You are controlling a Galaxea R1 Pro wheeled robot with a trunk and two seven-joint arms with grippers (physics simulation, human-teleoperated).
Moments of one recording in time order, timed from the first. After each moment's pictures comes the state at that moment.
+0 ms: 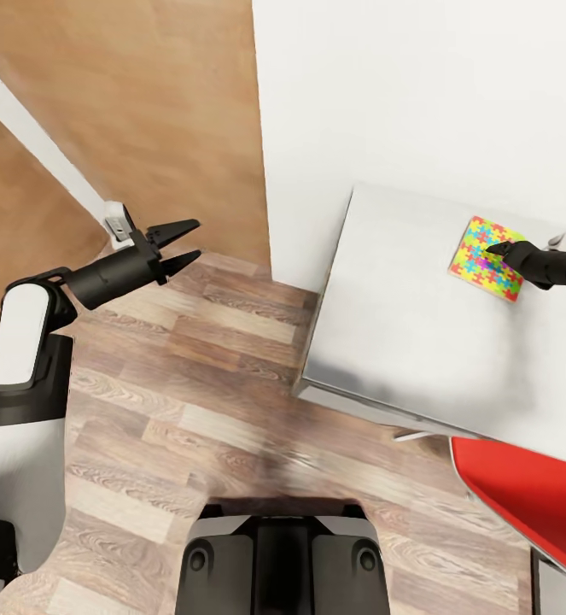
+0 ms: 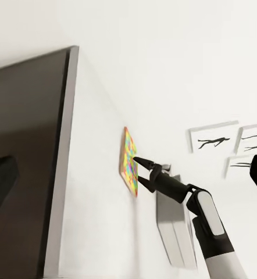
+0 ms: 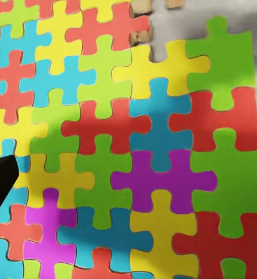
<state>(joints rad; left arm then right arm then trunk) -1.01 0.18 0.07 -1.49 1.37 1.04 -0.11 -1.33 -0.53 0.01 -0.82 -0.91 0.74 -0.20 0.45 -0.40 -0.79</state>
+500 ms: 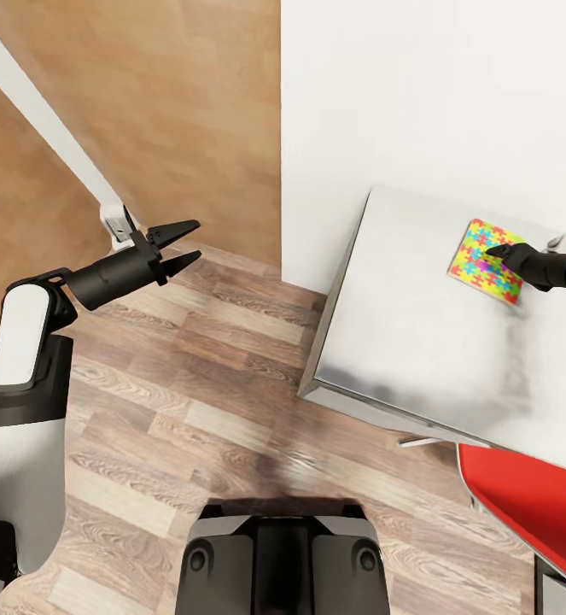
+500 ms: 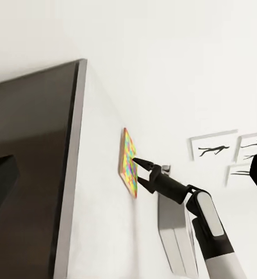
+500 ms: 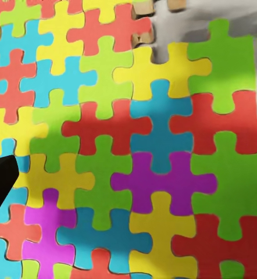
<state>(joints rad) -1.01 0.18 0.07 -1.49 1.37 1.04 -0.11 -1.32 -0.52 0.00 -0.82 -0.90 0.74 -0.20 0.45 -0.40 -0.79</state>
